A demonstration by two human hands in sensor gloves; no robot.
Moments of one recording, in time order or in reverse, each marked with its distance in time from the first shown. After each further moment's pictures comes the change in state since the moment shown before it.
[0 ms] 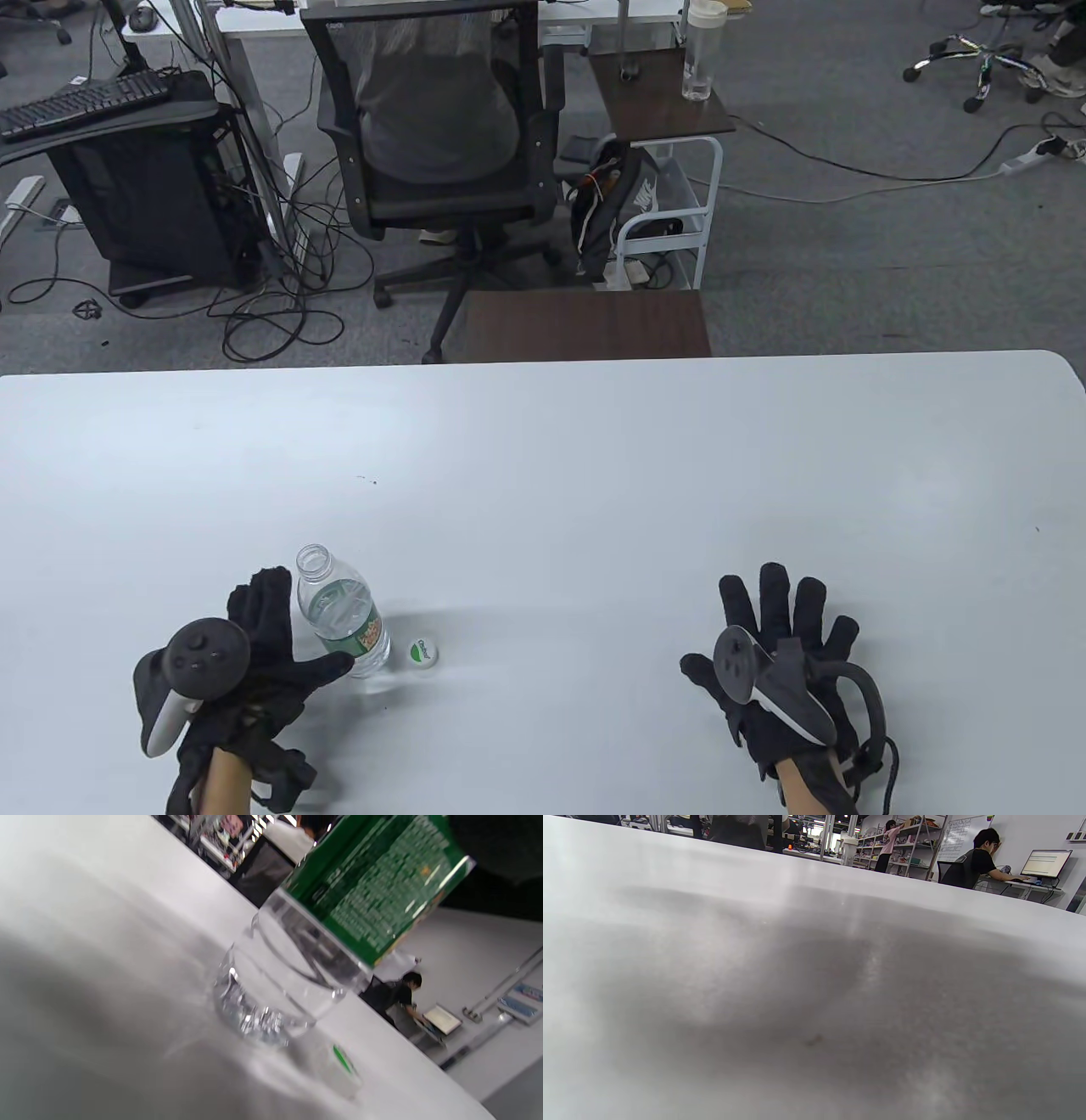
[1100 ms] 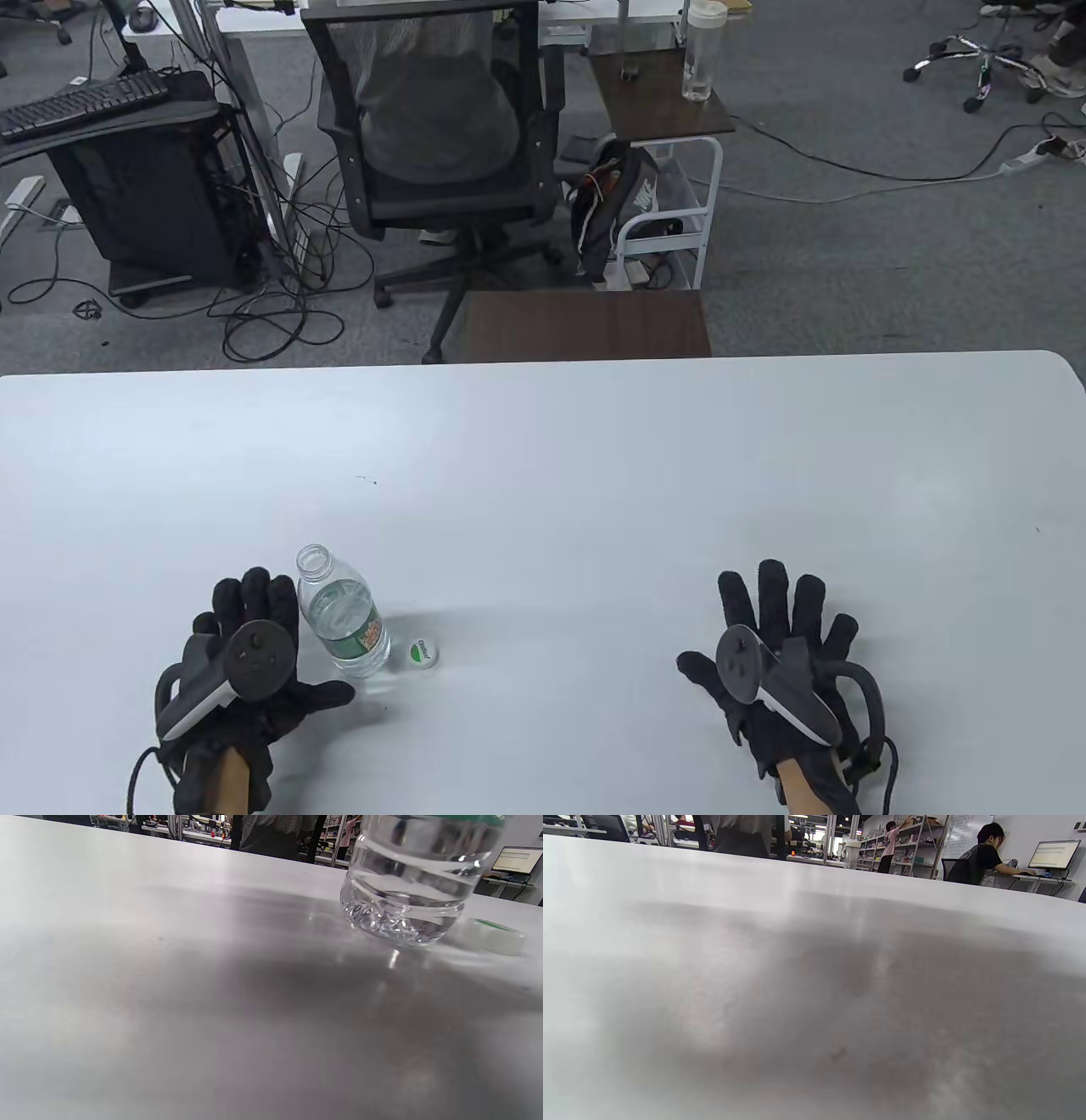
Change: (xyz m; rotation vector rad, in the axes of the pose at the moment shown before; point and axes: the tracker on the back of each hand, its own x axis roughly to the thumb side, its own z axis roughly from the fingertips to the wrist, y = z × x) left_hand -0.007 -0.013 -0.006 -0.259 0.065 -0.526; right_hand -0.002 -0.002 0.000 0.002 -0.016 -0.054
